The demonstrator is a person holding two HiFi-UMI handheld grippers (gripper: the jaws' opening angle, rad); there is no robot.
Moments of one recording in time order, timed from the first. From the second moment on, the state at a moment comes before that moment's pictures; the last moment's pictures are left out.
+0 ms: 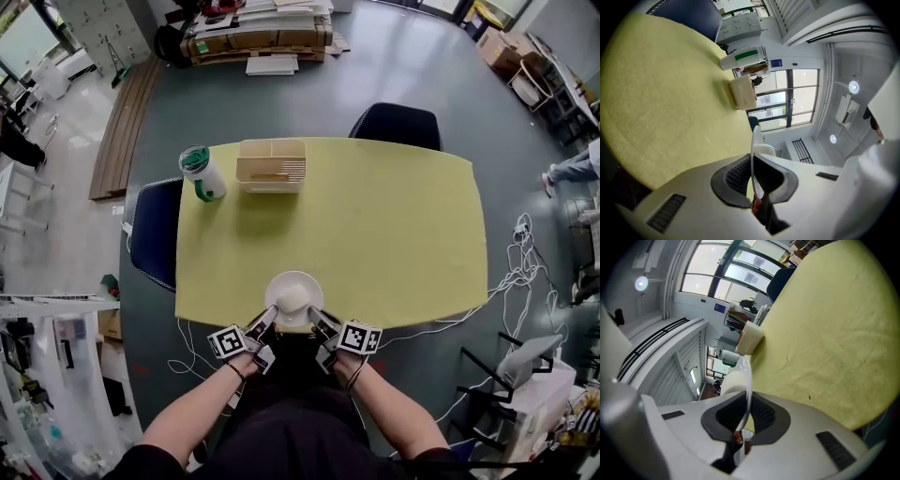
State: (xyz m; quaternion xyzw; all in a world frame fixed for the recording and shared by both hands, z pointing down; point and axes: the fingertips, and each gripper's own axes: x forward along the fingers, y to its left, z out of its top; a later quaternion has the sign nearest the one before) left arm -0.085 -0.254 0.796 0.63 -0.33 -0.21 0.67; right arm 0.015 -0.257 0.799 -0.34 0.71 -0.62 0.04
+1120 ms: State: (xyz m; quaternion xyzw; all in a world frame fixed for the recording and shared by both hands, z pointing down) left arm -0.083 -0.266 0.910 0.57 -0.43 -0.11 0.69; right arm 0.026 -0.264 0.904 -0.40 0.62 -0.67 -0.02
